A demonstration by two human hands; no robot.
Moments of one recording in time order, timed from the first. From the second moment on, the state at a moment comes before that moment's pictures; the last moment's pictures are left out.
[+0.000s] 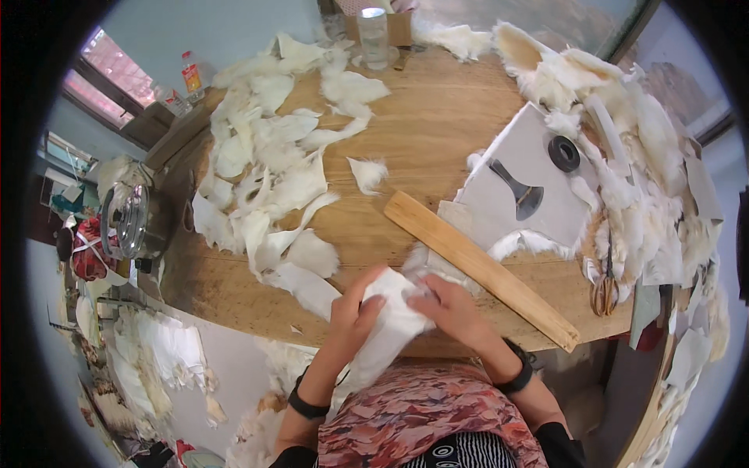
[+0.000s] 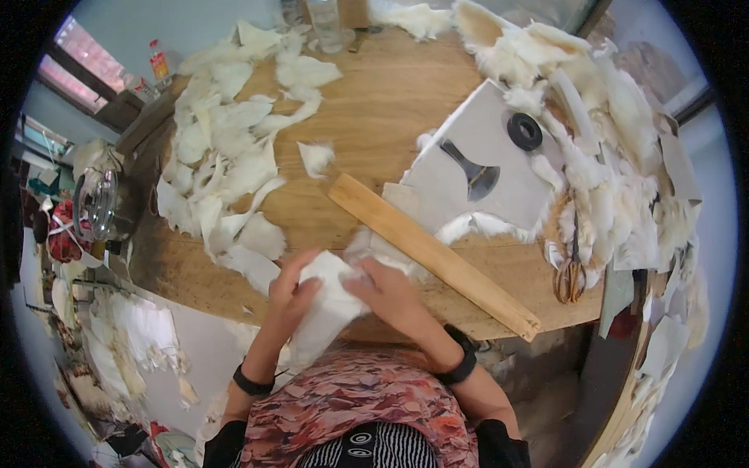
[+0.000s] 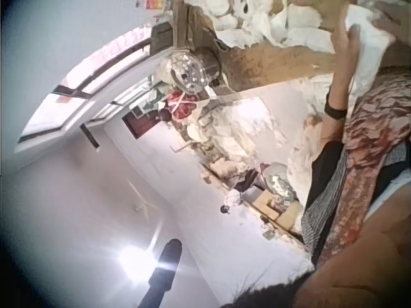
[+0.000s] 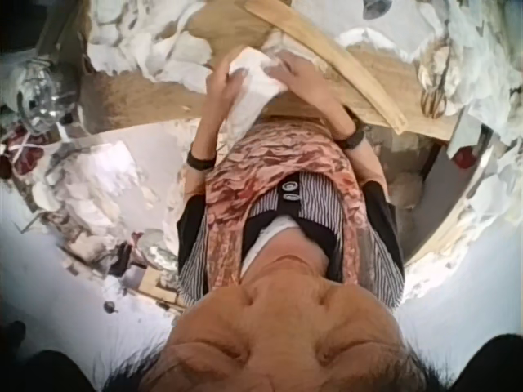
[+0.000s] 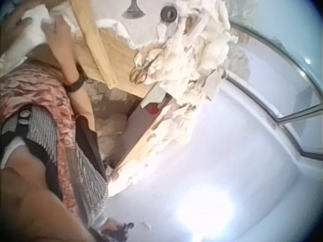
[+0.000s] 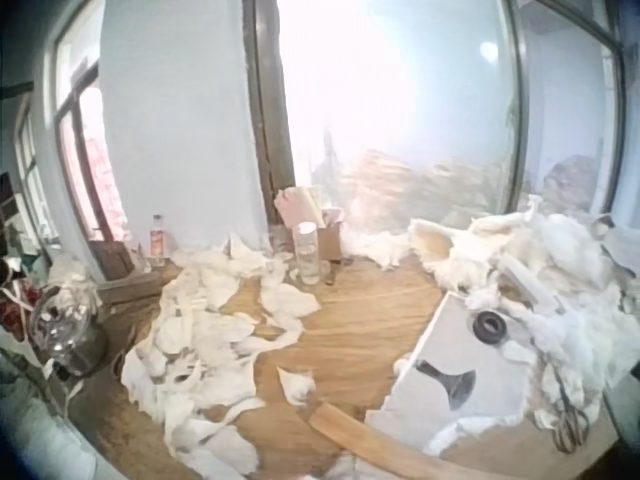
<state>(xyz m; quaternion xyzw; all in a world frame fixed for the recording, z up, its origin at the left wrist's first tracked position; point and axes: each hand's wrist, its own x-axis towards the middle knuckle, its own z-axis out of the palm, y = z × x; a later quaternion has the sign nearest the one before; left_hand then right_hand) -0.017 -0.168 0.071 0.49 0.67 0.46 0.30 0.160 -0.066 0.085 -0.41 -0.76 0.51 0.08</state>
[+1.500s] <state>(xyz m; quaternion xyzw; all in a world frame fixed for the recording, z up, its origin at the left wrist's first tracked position) 0.049 -0.187 0.006 0.73 0.67 0.16 0.00 0.344 -0.053 0.123 -0.42 -0.83 0.35 -0.06</state>
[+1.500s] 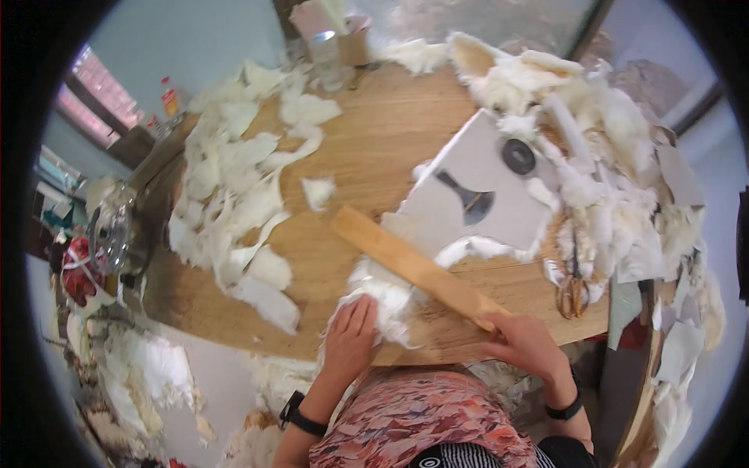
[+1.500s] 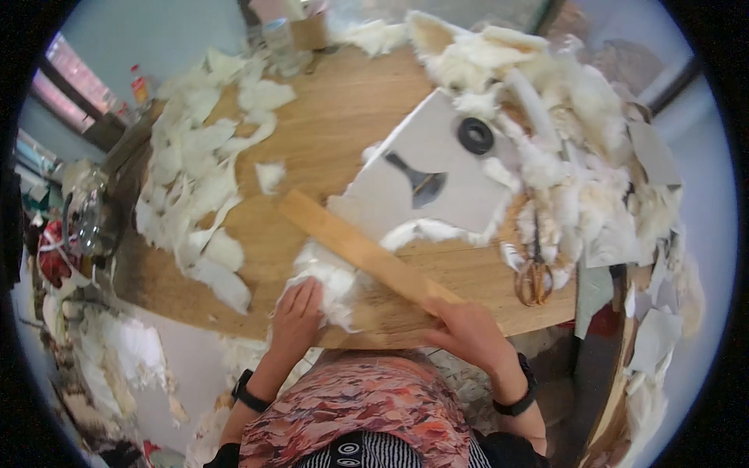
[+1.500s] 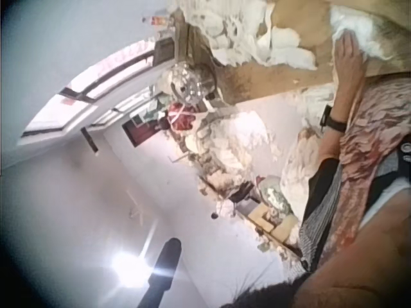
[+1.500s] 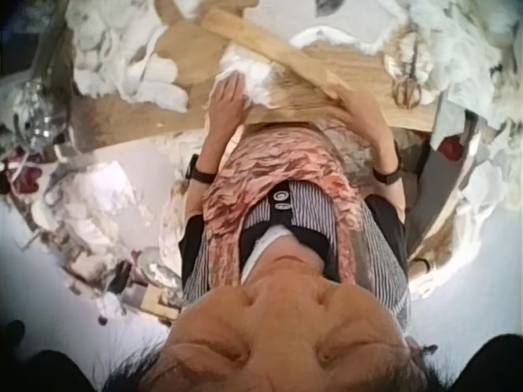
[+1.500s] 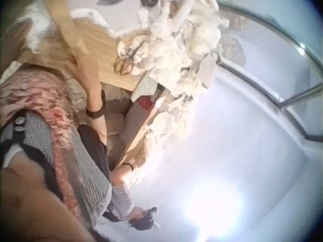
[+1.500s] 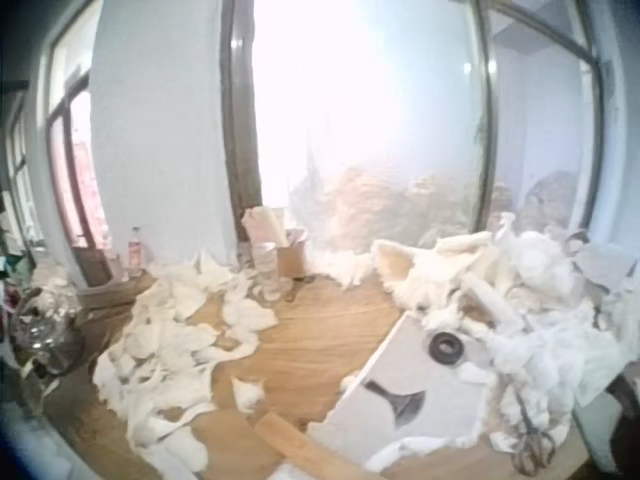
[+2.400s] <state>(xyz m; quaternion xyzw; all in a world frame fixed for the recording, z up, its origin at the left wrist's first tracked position) 0.054 -0.195 0.032 0.75 0.66 0.08 0.08 0.400 0.043 0.038 -0.61 -0.78 0.06 0.12</state>
